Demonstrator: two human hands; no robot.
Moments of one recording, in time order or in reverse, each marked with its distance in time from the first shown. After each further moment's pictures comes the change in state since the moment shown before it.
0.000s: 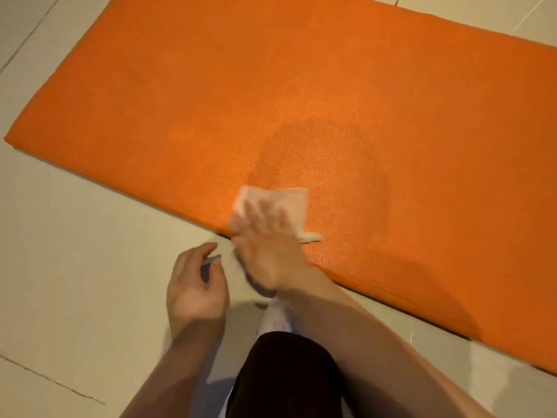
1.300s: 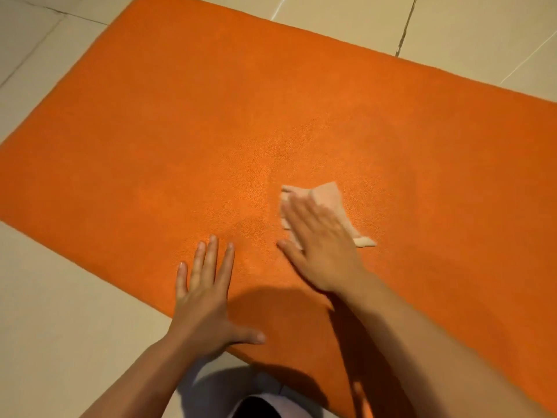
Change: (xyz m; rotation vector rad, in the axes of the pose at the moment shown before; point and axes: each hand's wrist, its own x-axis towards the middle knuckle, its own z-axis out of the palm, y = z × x) left_hand 0.107 0.040 0.071 0.594 -0.525 0.322; right_hand 0.073 0.160 -0.073 -0.051 0.205 -0.053
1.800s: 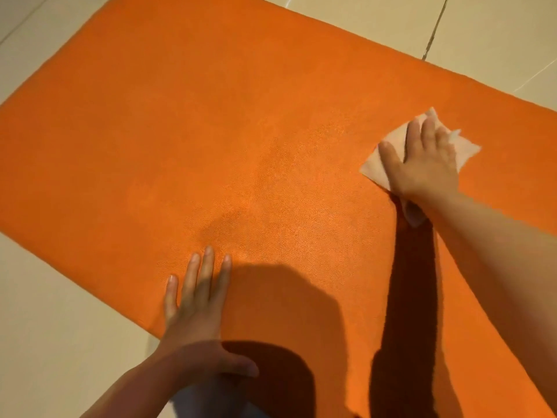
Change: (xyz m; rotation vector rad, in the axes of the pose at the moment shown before) left_hand 0.011 -0.005 0.007 0.030 -0.113 -0.002; right_hand 0.100 0.145 -0.073 -0.088 0.096 0.522
